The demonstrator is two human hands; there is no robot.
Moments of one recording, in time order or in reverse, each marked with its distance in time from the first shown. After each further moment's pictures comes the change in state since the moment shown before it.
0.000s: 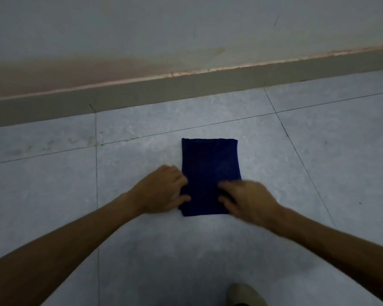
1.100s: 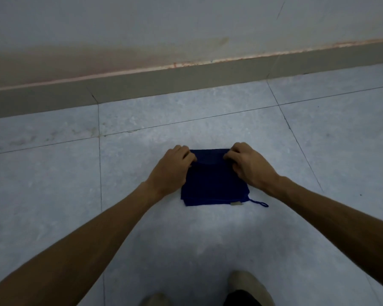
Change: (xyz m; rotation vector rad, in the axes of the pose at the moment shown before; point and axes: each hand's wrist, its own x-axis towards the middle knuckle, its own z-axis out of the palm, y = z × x) left_hand 0.034 0.004 0.020 -0.105 0.220 -0.230; right_hand 0.045 0.048 0.011 0.095 0.277 -0.098
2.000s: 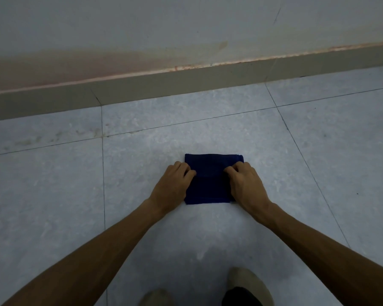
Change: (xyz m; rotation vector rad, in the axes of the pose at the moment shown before) left_hand -0.043 0.020 0.021 0.117 0.047 0.012; right_hand -0.039 -0.045 0.035 -0.064 0.166 0.223
